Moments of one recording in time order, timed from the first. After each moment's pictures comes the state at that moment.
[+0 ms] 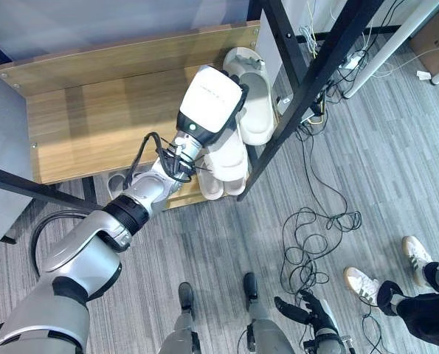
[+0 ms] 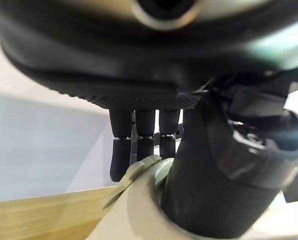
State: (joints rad) left arm -1.09 0.54 -0.84 0.65 0.87 0.05 0.70; right arm -0.05 -0.26 0.32 1.14 0.09 -0.25 -0.31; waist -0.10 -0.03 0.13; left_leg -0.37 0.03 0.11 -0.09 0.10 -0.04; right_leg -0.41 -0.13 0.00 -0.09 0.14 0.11
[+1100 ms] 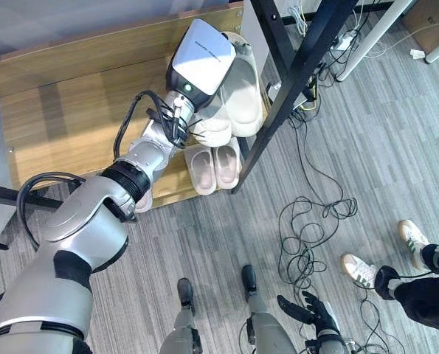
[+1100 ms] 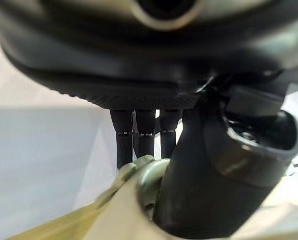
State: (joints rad) left arm -1.35 0.48 -0.97 0.96 0.89 0.14 0.67; right arm -0.06 -0.26 0.33 1.16 0.18 -0.28 -0.28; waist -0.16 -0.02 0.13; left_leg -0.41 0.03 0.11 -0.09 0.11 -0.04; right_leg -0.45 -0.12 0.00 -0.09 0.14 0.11
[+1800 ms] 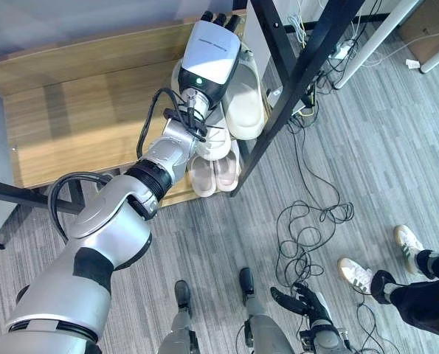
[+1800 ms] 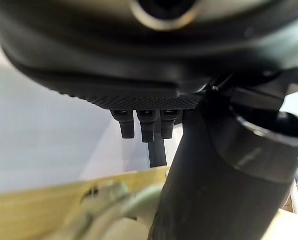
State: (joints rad) left arm -1.38 0.36 -0.88 0.99 0.75 0.16 0.54; right arm -0.10 -0.25 0.35 1.13 0.22 -0.24 -0.24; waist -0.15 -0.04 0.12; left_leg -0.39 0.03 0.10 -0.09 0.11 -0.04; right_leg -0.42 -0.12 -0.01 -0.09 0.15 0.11
